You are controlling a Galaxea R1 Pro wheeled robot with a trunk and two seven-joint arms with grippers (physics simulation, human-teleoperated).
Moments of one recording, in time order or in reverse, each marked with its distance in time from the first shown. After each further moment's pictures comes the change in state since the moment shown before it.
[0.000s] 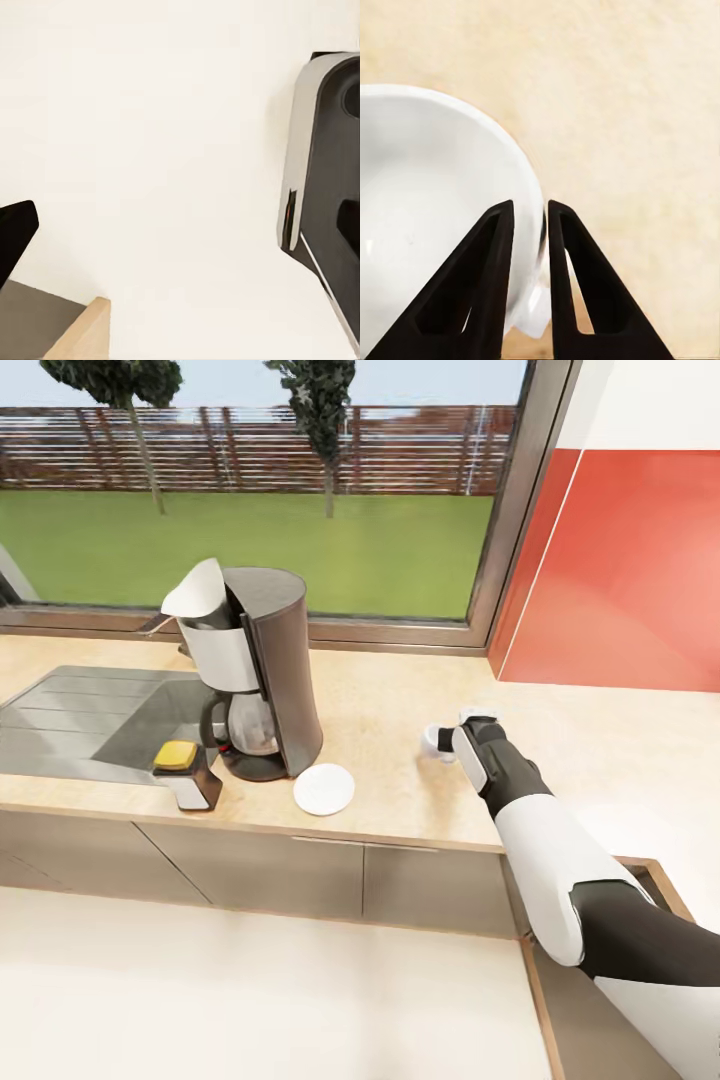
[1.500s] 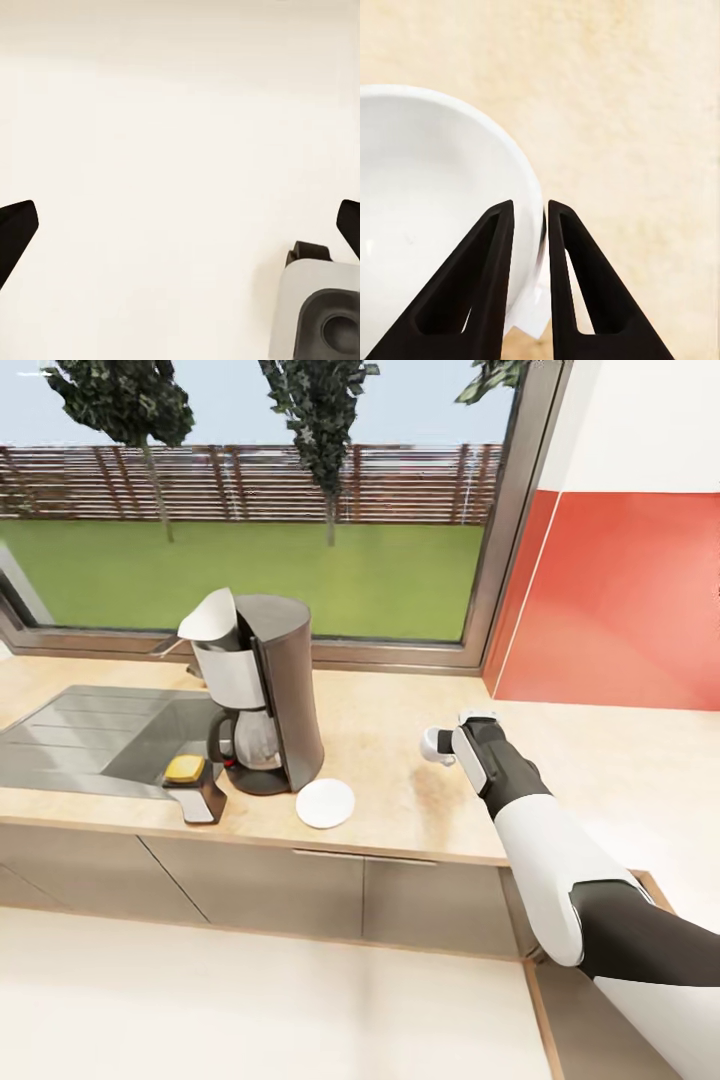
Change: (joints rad) left arm -0.202 0.005 0.056 -0.005 -0.001 -0.046 -0.007; right arm 0.000 0.000 -0.001 0.006 0.000 0.011 0.001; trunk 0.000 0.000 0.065
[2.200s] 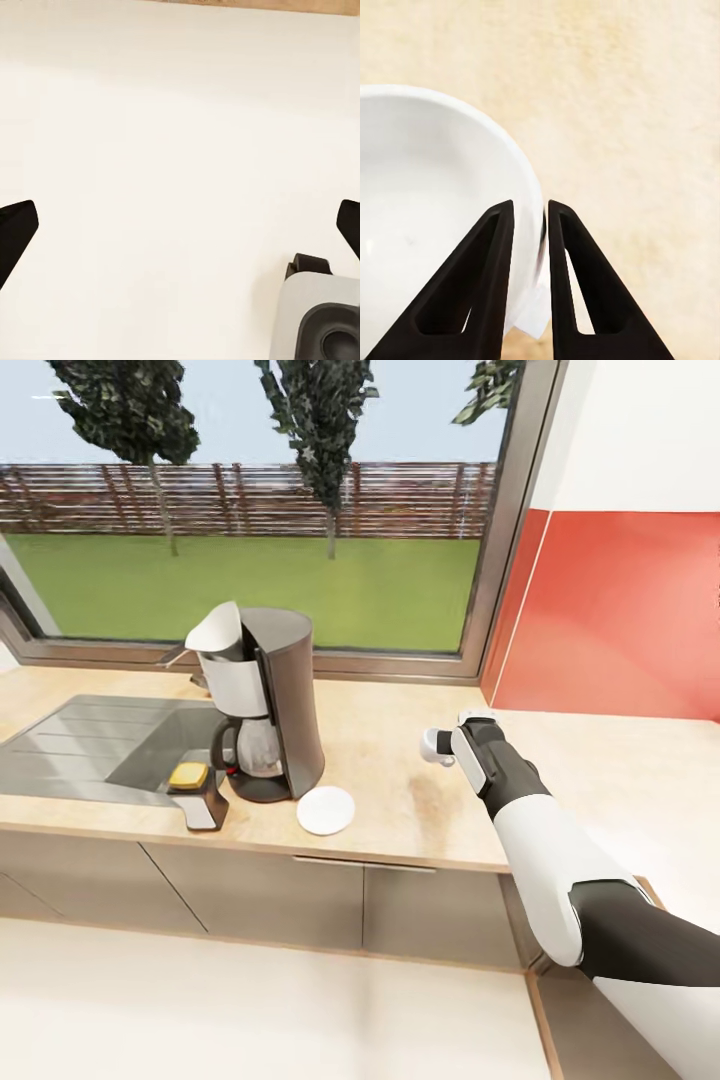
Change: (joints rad) left arm 0.001 0.002 0.009 0.005 0.000 0.000 0.000; right arm 0.000 0.002 0.001 0.003 -0.001 0.000 0.000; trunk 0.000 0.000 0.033
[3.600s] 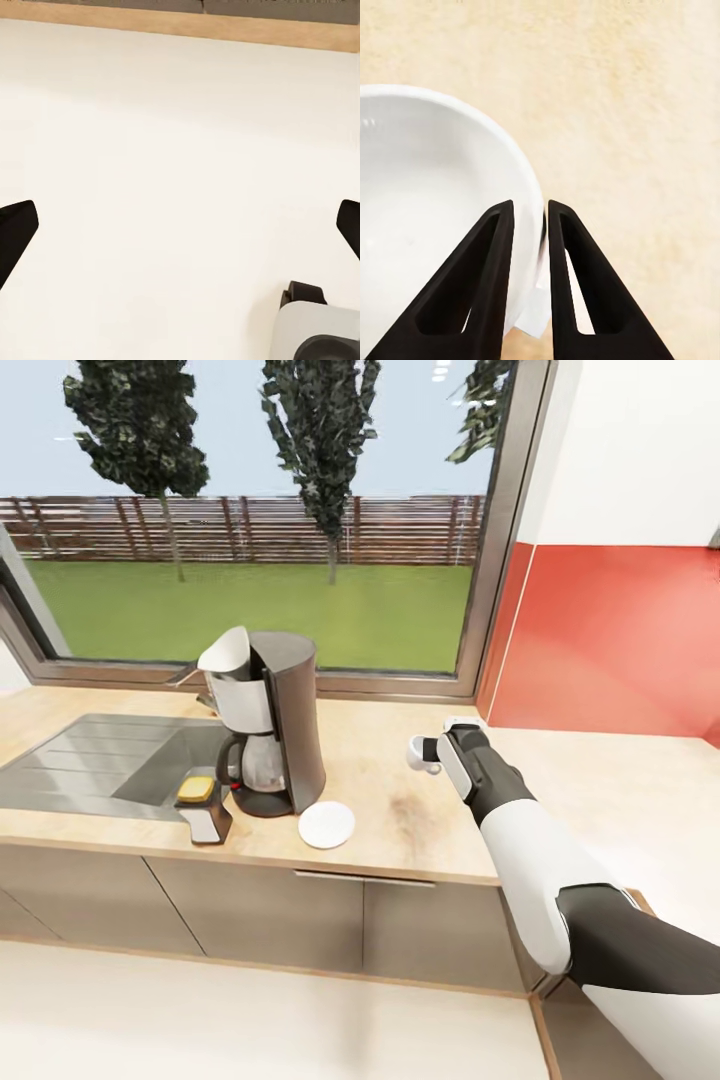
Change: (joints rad) left arm 0.000 0.000 -0.004 0.002 0.000 0.000 0.000; right arm 0.014 0.044 0.001 0.018 0.001 0.002 0.000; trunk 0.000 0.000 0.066
